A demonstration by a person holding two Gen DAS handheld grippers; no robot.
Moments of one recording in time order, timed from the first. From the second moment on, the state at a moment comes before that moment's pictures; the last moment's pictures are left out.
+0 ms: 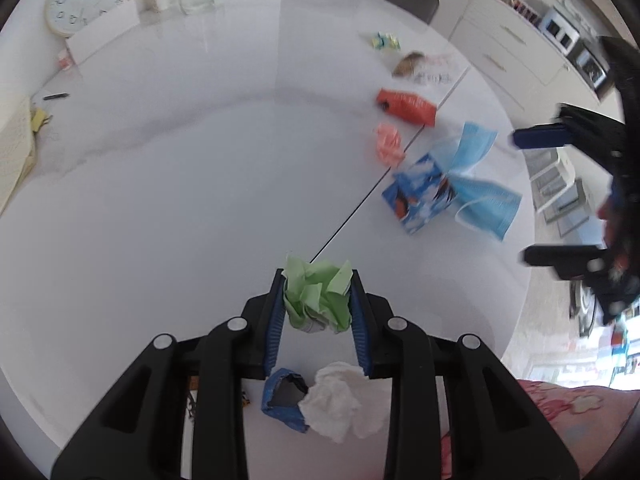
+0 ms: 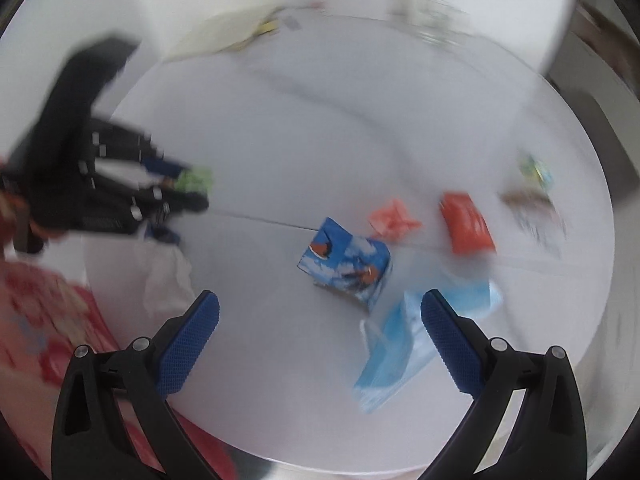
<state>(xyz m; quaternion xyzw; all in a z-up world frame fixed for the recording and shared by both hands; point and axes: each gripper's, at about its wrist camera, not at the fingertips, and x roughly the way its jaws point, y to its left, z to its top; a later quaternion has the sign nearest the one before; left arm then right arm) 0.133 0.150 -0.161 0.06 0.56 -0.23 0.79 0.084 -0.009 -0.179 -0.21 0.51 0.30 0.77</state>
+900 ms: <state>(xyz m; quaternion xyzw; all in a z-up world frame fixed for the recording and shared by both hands) 0.063 0.158 -0.133 -0.05 0.56 -0.08 0.82 0.123 0.057 -0.223 -0.37 0.49 0.44 0.65</state>
